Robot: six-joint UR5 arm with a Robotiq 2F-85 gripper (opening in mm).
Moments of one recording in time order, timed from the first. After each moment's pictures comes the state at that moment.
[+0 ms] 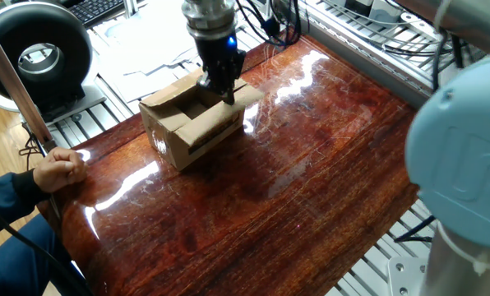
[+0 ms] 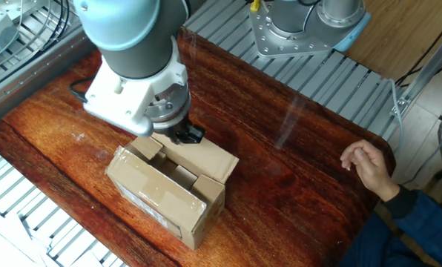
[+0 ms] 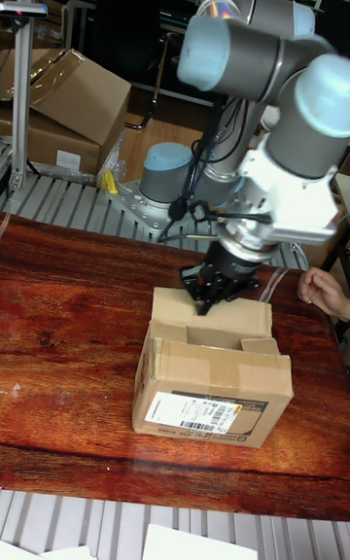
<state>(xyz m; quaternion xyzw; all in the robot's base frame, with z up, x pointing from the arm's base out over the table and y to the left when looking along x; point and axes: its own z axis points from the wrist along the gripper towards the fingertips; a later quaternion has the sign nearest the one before) 0.568 0.072 0.163 0.11 -0.99 0.03 0.09</state>
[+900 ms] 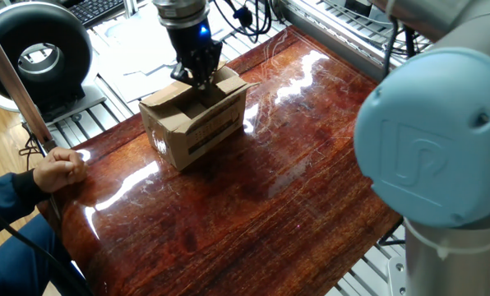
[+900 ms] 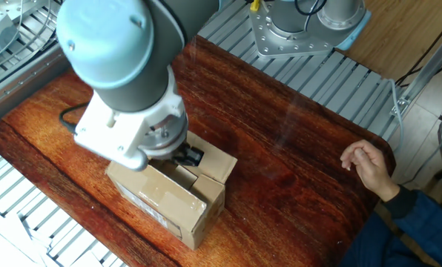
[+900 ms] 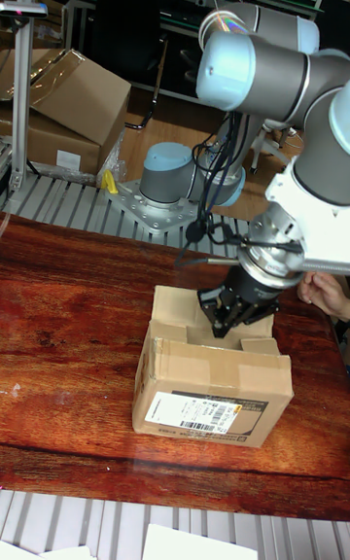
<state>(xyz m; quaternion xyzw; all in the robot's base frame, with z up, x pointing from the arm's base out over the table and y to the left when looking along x) 0.607 0.095 0.151 0.11 -0.99 0.03 0.09</state>
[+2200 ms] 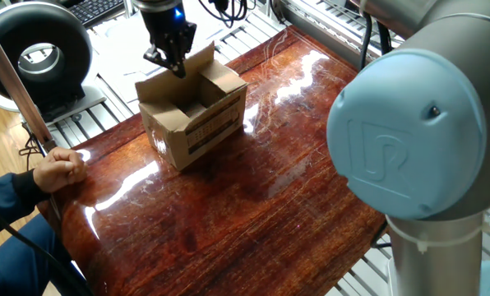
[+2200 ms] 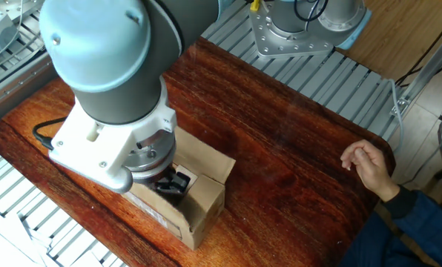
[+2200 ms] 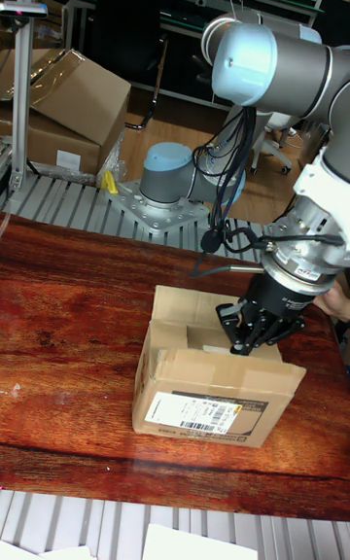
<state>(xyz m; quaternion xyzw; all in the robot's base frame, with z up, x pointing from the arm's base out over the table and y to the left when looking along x) 0.670 0.113 0.177 0.12 -0.99 0.03 0.01</state>
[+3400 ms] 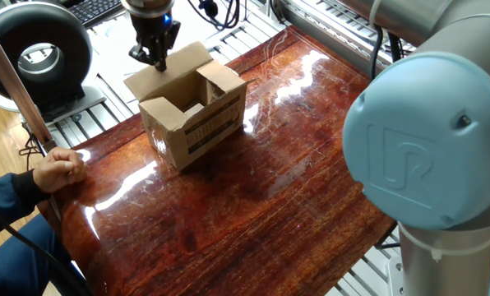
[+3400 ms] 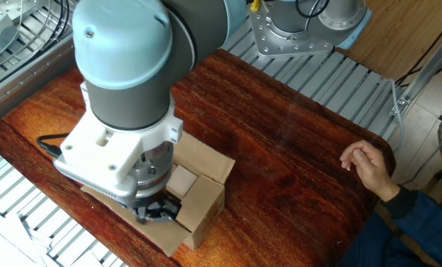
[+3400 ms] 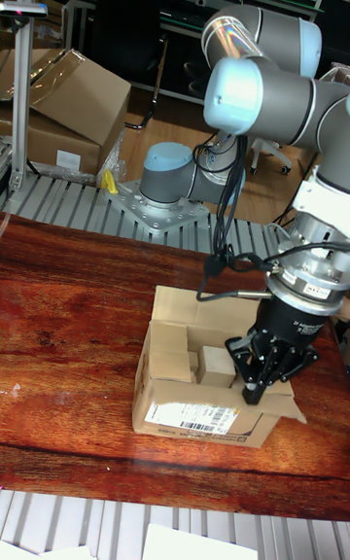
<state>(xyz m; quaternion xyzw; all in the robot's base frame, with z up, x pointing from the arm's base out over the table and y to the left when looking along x) 0.718 0.136 0.157 0.12 -0.99 0.01 -0.08</state>
